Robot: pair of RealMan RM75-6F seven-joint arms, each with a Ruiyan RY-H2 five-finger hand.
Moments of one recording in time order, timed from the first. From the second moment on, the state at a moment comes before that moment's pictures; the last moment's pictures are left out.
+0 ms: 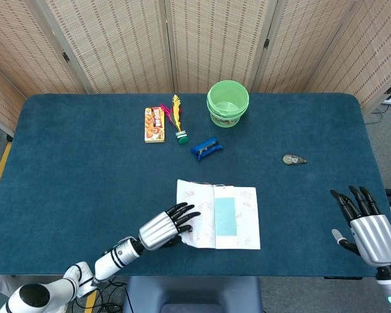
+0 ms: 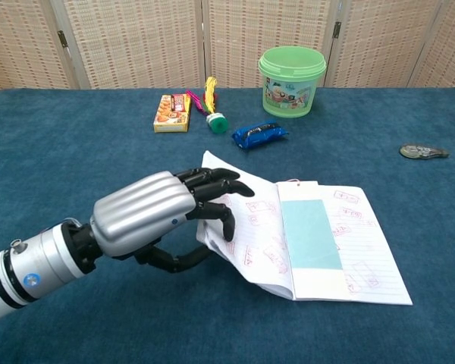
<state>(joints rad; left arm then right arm) -0.71 -2.00 0.10 -0.70 1.88 1.43 -0.23 0.08 -1.05 -0.01 -1.62 -1.67 1.55 -0.11</state>
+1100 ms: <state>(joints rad) -0.63 -1.84 0.15 -0.74 1.89 1.60 -0.22 0.13 -1.07 0.00 -1.63 -1.71 1.50 -0.12</state>
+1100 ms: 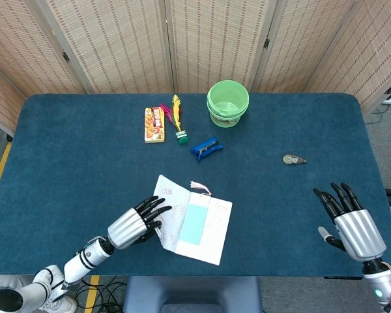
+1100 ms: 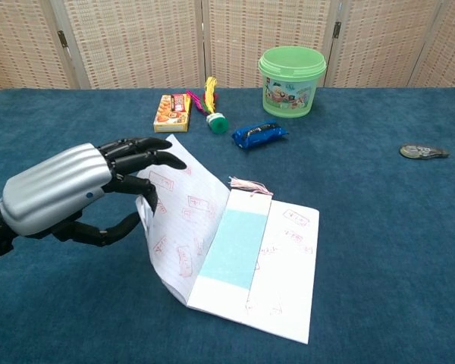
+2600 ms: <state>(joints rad) -0.76 -1.74 0.04 -1.18 1.84 1.42 0.01 0.07 -1.05 0.00 -1.60 -1.69 1.57 -0.07</state>
